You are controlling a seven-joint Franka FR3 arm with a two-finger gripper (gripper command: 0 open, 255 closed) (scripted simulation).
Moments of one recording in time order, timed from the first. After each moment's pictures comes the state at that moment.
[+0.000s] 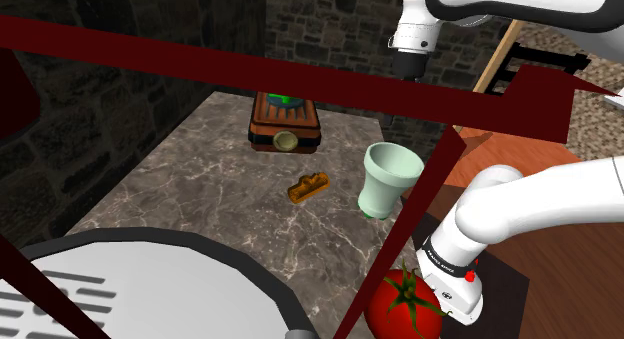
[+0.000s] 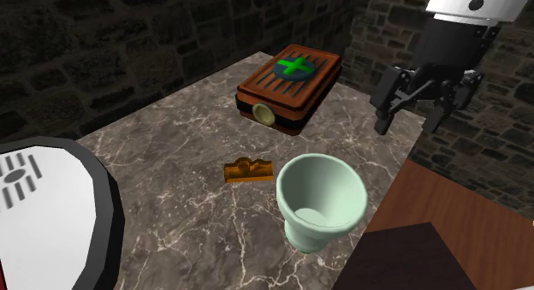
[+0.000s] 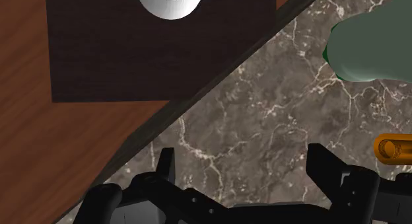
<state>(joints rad) -0.01 -0.75 0.01 -2.35 0.12 1.43 -0.01</state>
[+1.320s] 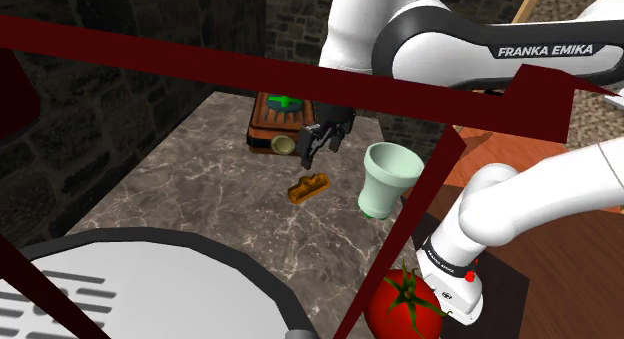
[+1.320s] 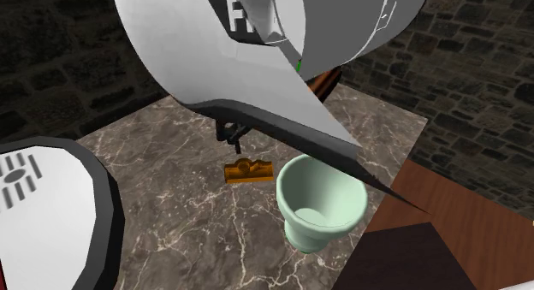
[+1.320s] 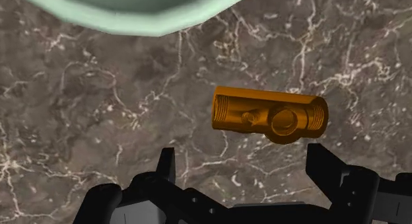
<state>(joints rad) 0.08 -0.61 0.52 -2.33 0.25 1.84 0.42</state>
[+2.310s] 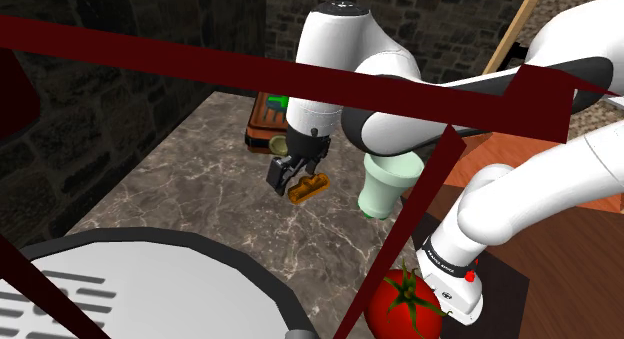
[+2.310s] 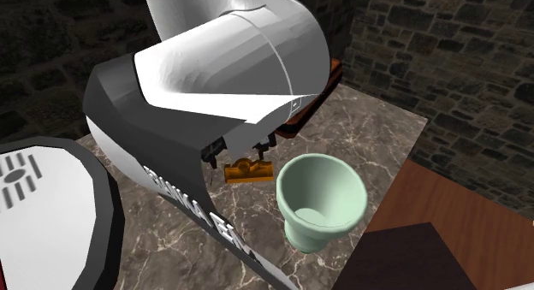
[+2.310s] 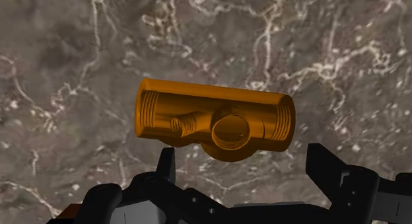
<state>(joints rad) 0.05 -0.48 0.69 -2.35 0.20 2.05 0.55</state>
